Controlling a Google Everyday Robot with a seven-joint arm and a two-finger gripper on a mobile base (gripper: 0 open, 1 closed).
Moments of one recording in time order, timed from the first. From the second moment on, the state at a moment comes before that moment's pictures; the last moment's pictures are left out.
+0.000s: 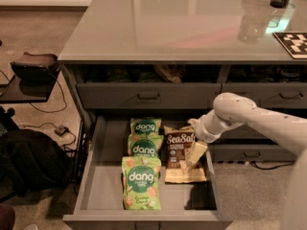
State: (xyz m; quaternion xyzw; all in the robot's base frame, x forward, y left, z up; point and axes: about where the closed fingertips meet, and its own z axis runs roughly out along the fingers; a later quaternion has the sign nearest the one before) arm 0.608 -0.152 0.531 -0.65 0.73 0.12 0.19
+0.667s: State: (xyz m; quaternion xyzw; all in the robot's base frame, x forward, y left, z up) arm 0.633 -0.132 0.446 -0.65 0.73 0.12 0.17
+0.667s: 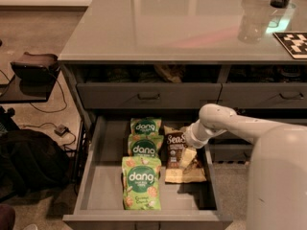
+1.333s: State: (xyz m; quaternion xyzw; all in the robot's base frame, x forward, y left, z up) arm 0.643 -0.120 0.376 -0.64 0.74 0.15 0.15
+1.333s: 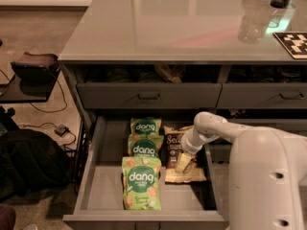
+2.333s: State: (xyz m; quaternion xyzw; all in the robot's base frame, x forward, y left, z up) arm 0.645 -0.117 0.363 -0.63 0.75 0.16 0.14
